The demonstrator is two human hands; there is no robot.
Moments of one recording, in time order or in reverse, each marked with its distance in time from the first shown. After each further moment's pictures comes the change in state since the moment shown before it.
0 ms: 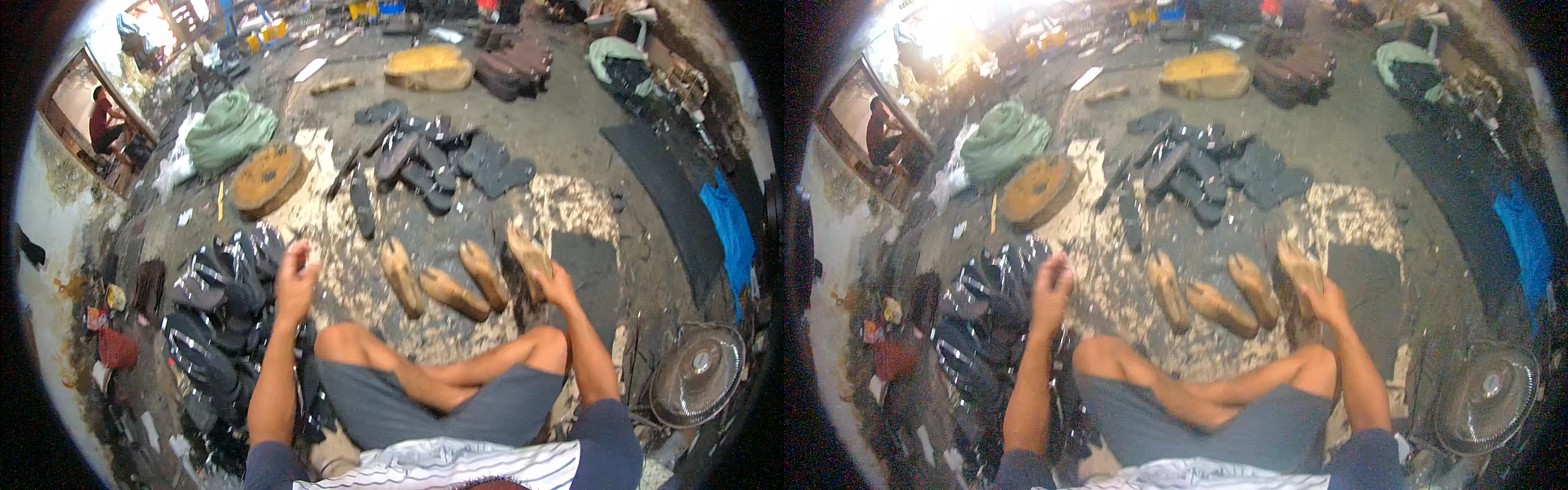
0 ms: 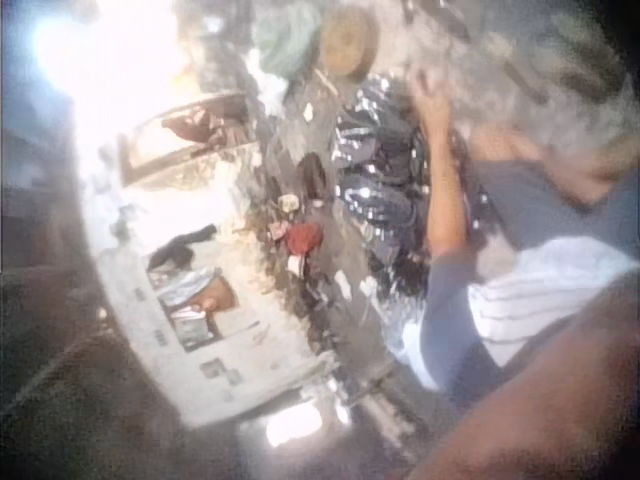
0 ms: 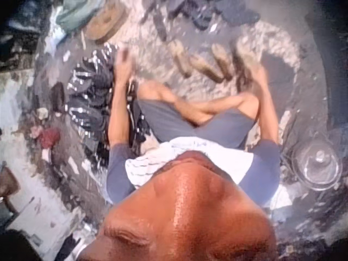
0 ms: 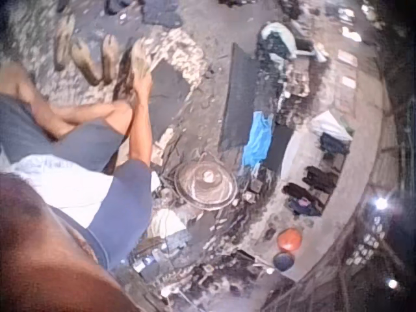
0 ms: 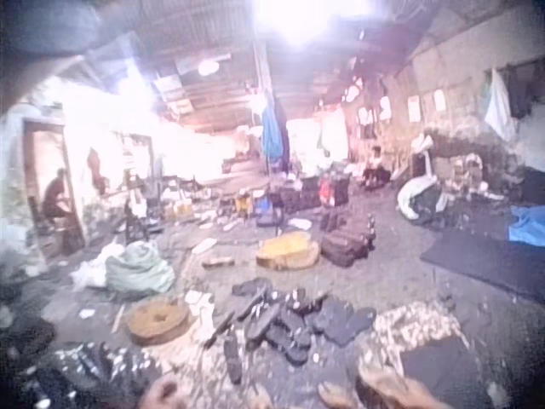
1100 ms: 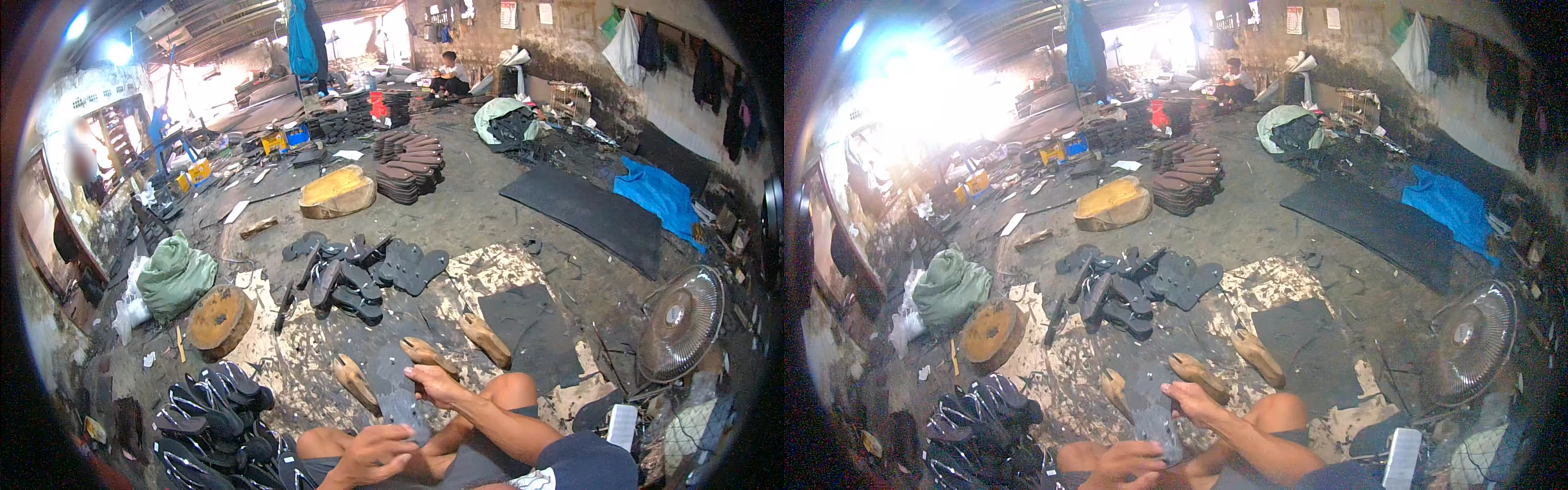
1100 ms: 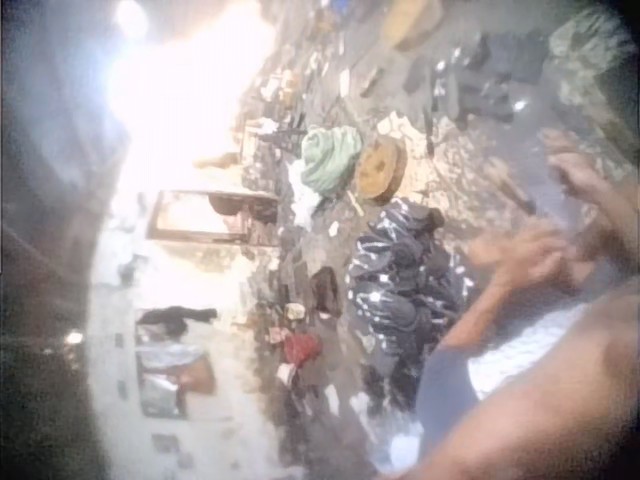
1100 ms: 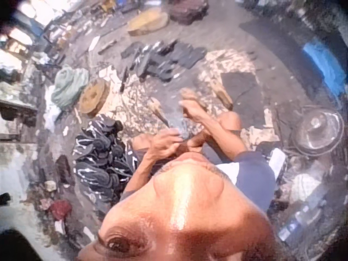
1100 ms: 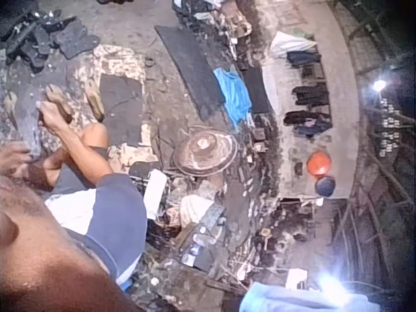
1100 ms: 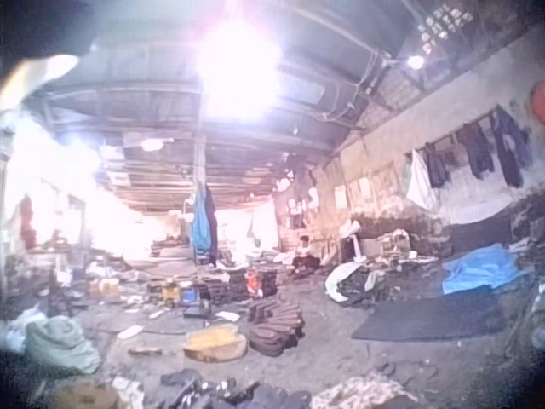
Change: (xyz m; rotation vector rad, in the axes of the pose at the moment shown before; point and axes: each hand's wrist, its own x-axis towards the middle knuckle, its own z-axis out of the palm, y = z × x) left_hand -0.135 0.102 0.067 -0.211 -0.772 0.898; right_hand -0.114 -0.179 0.073 1.106 -0.484 0.101
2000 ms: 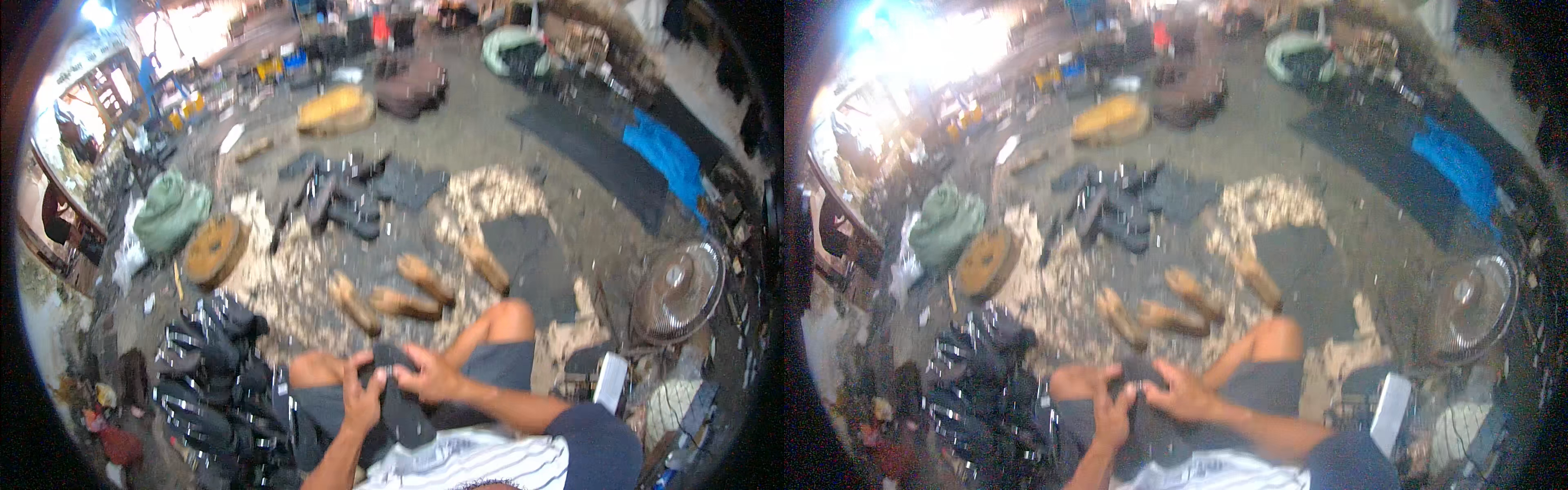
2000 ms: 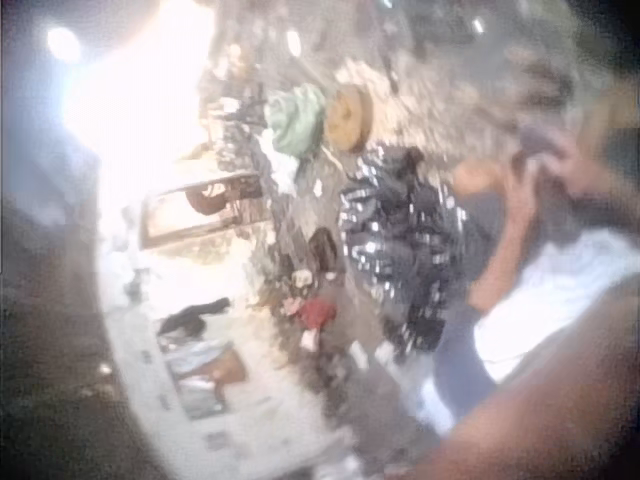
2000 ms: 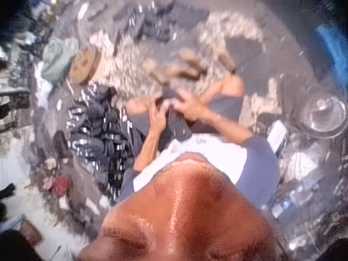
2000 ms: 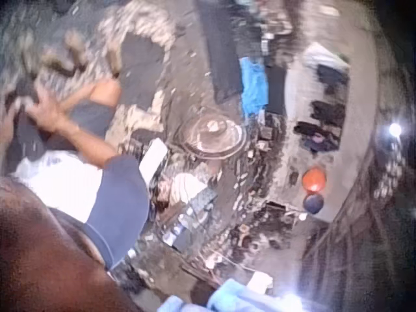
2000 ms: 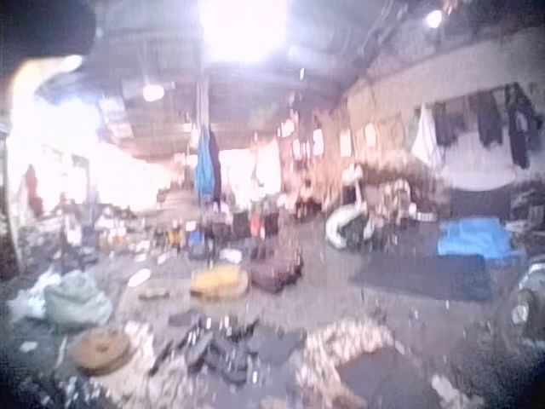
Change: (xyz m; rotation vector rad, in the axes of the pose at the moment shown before) left_hand -0.041 0.013 0.062 -0.095 0.574 -0.795; right_hand -0.107 0.069 0.042 -0.522 -0.067 -0.433
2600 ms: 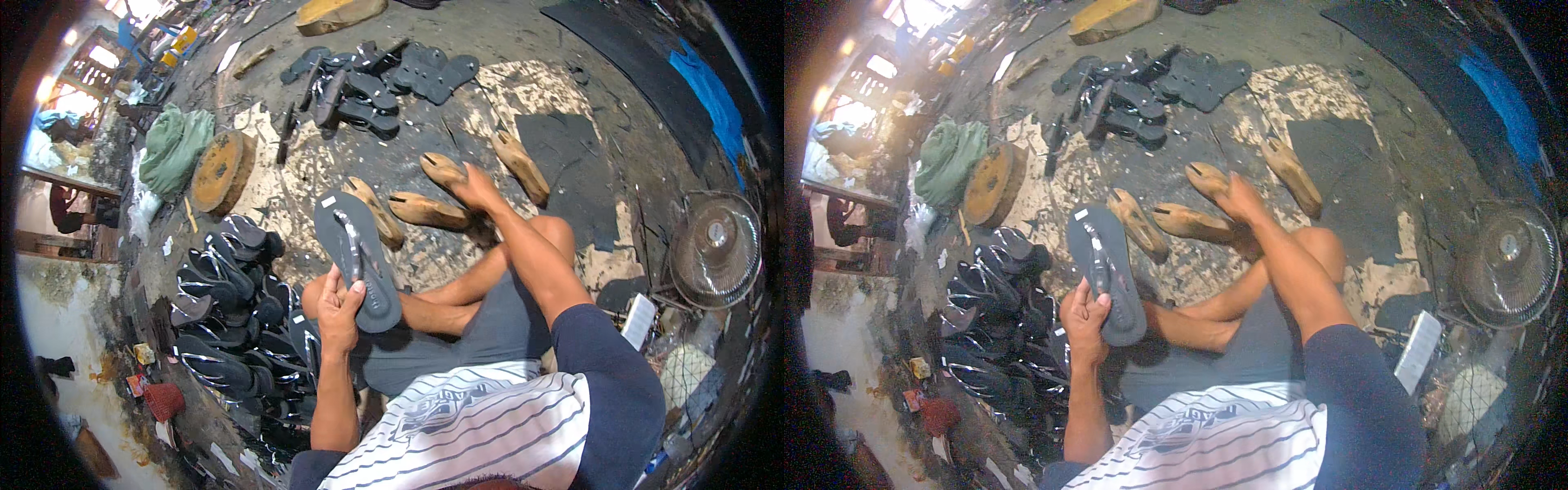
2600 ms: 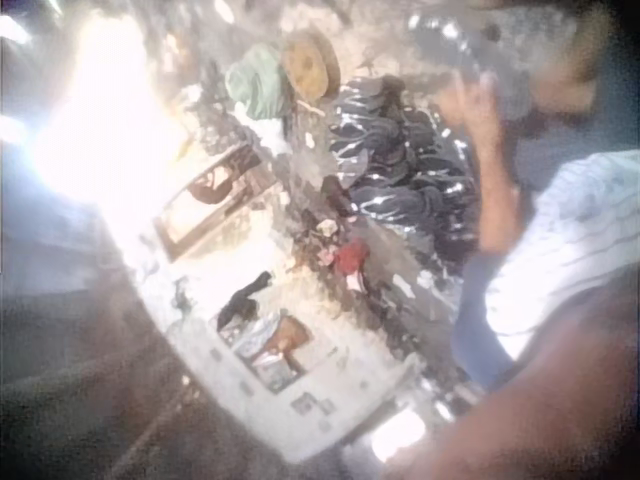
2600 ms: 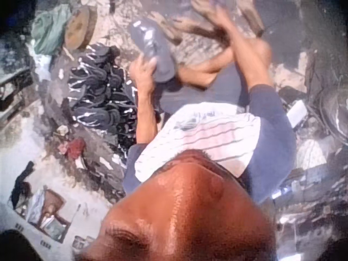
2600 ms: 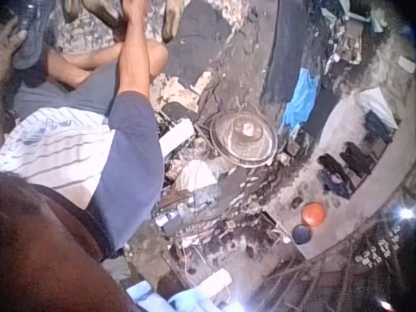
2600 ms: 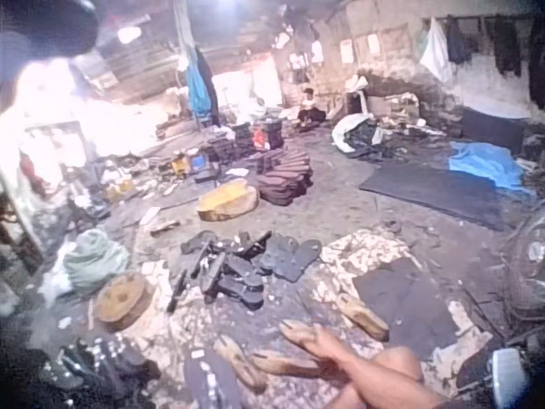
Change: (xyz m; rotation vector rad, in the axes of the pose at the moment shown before) left_hand 0.048 -0.032 -0.046 -0.562 -0.072 -0.387; right_hand 0.169 0.192 -0.146 -0.745 0.348 0.235
